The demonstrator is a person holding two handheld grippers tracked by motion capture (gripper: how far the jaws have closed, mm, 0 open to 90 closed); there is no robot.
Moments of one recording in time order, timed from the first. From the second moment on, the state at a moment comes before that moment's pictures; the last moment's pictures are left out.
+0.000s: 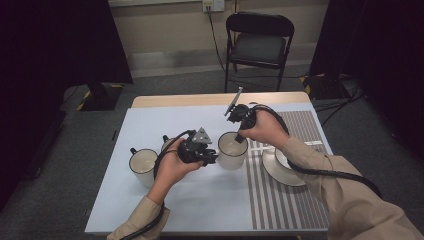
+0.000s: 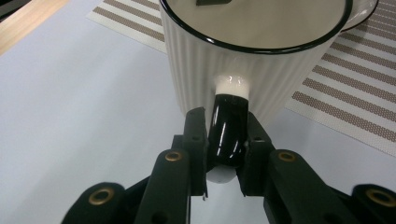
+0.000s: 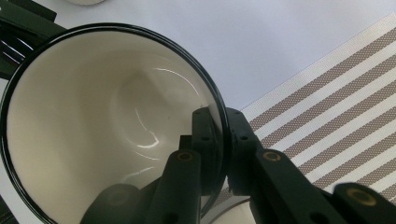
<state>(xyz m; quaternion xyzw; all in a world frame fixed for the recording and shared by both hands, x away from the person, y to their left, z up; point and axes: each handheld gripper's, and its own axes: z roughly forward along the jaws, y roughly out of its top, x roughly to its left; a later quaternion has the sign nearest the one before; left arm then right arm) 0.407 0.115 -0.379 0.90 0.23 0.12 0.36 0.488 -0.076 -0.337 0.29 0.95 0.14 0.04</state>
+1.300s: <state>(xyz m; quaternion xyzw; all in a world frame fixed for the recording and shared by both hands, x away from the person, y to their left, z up) 0.435 0.098 -0.373 0.90 0.25 0.12 0.33 0.516 -0.086 -0.333 0.29 0.95 0.13 0.04</state>
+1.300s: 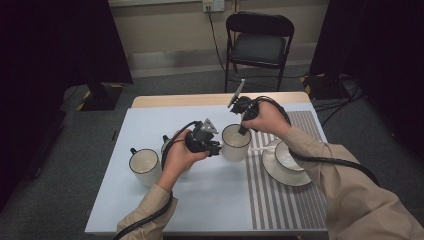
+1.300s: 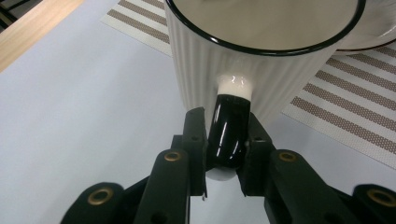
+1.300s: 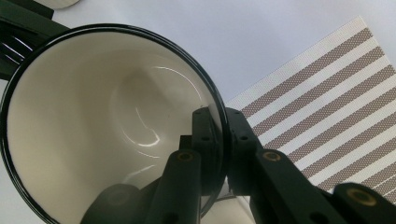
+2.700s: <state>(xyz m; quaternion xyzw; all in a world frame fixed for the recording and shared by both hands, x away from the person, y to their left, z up) 0.469 0.080 -0.363 0.90 0.25 0.12 0.33 0.545 -0.102 -0.323 0.30 0.94 0.13 0.04</state>
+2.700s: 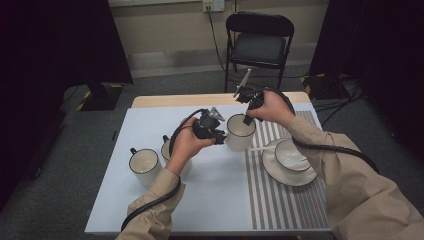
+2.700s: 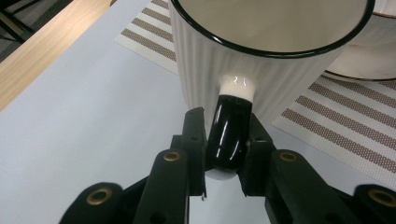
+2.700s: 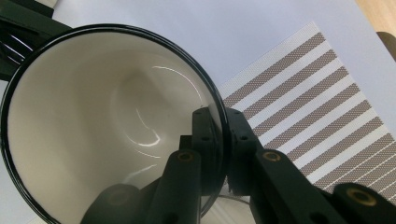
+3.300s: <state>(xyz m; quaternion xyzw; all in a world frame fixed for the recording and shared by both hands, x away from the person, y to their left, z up) 0.483 0.070 -0.365 0.90 0.25 0.12 0.33 0.555 -0.111 -0.323 0.31 0.94 0.12 0.05</state>
